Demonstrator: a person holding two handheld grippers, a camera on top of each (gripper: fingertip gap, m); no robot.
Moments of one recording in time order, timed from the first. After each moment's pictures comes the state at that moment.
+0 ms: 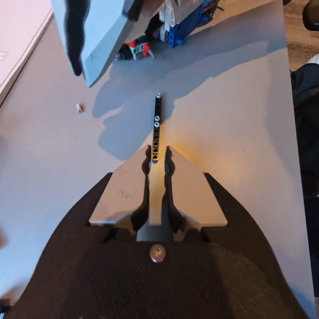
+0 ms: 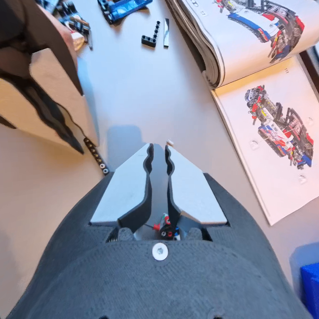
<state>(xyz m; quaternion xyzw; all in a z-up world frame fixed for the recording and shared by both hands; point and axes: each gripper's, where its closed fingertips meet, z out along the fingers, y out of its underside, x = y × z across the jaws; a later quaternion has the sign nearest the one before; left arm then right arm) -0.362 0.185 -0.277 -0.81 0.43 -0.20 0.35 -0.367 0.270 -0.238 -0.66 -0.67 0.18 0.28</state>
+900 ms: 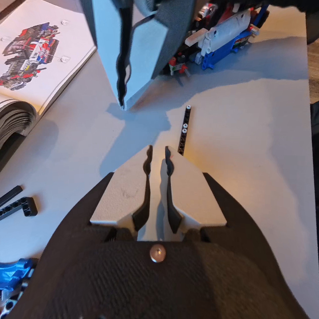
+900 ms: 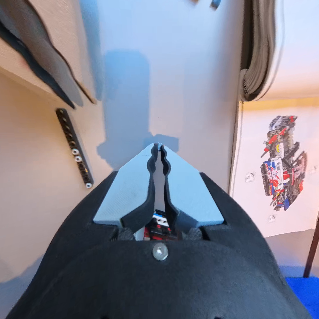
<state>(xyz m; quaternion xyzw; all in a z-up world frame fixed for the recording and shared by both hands) -0.387 0.207 -0.258 -0.82 0.35 -0.18 0.40 -0.381 0.283 -0.274 -0.55 -0.81 0.08 0.18</state>
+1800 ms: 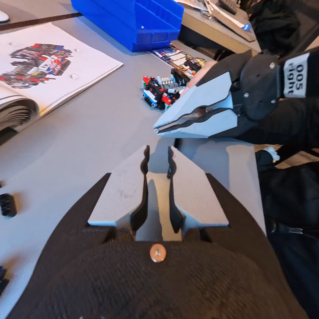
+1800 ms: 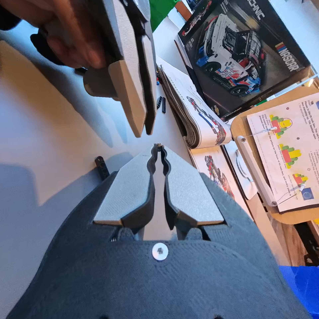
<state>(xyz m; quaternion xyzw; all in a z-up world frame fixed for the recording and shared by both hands) -0.393 0.211 -0.224 -0.80 0.26 -0.32 0.44 -0.393 0.227 -0.220 -0.46 -0.69 0.12 0.55</state>
